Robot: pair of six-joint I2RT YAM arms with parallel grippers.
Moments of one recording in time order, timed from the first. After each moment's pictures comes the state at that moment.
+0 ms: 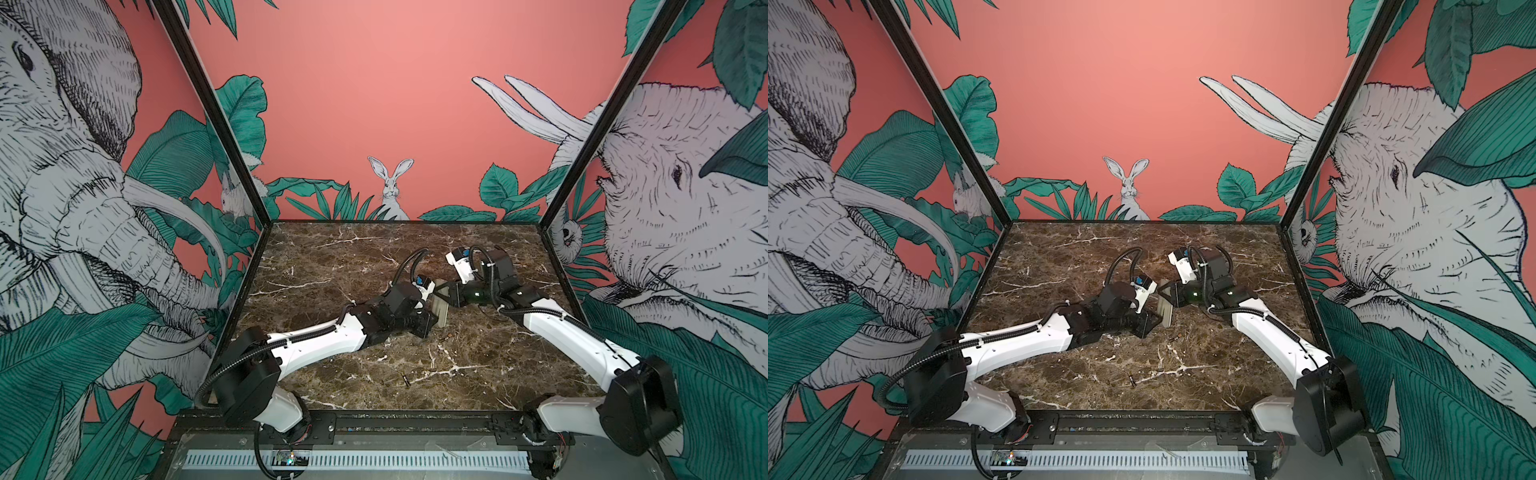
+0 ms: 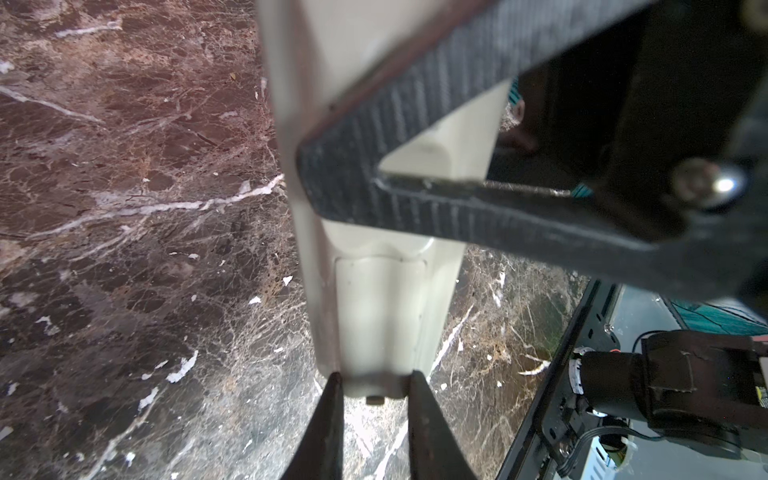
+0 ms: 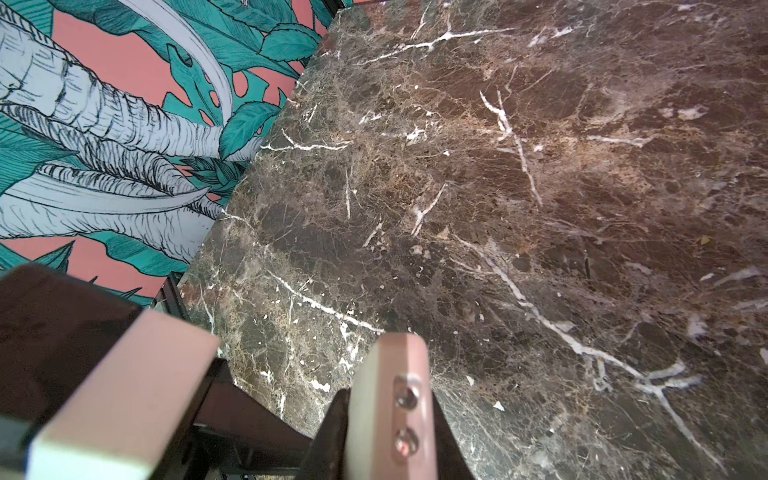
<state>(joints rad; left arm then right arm) -0.98 1.48 0.96 -0.14 0.13 -0.50 0.45 1.31 0.95 -0.31 -0.53 0.25</state>
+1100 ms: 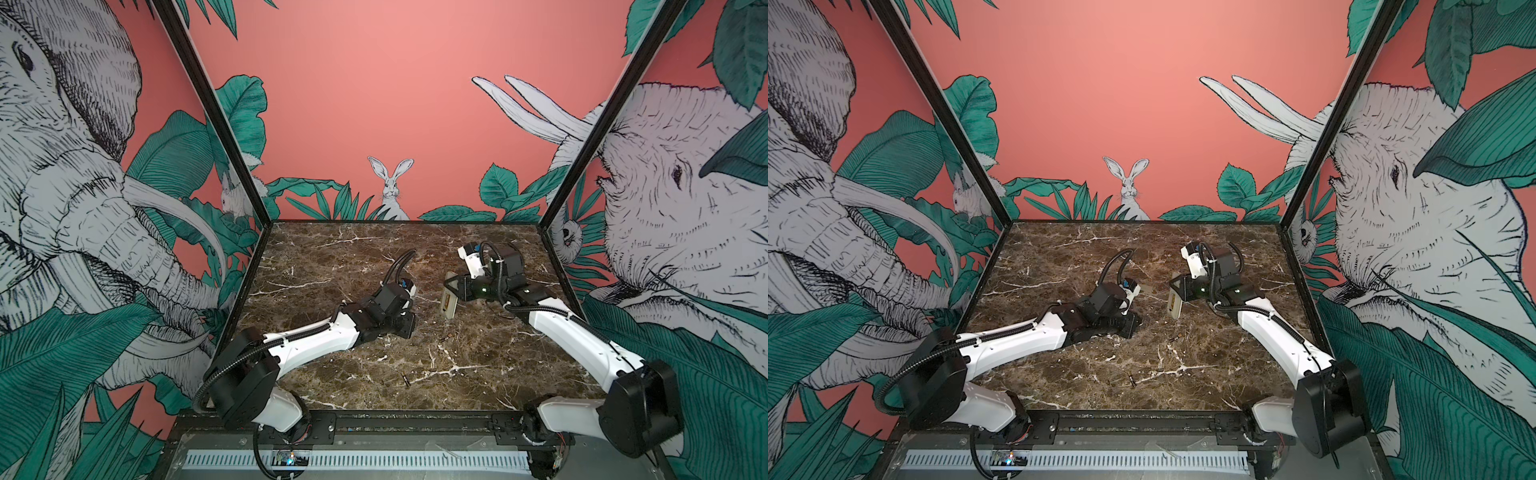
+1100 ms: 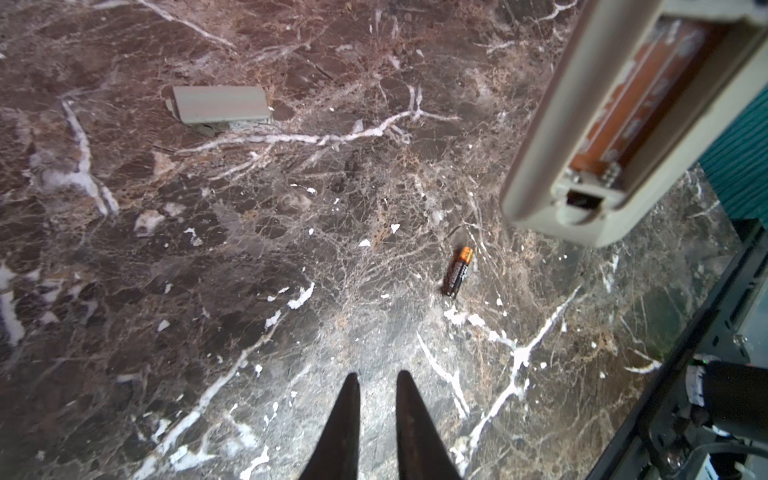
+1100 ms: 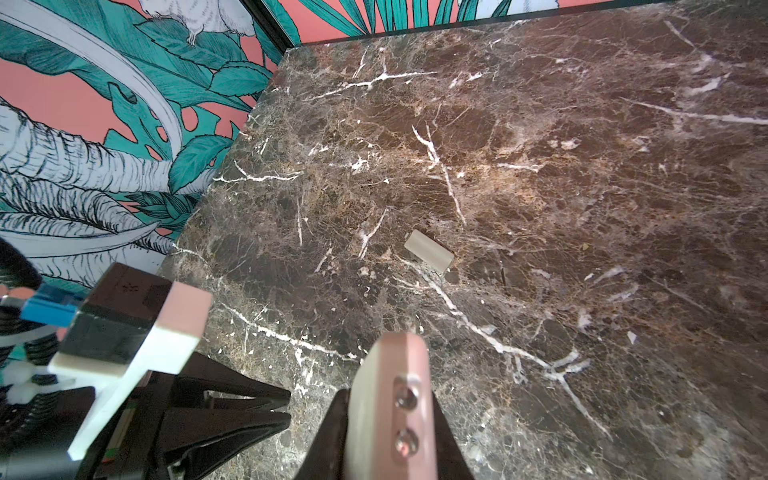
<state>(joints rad) -0.90 1.45 0.89 -0.27 0.06 -0.45 0.38 1.29 0.95 -0.31 -0.45 0.22</state>
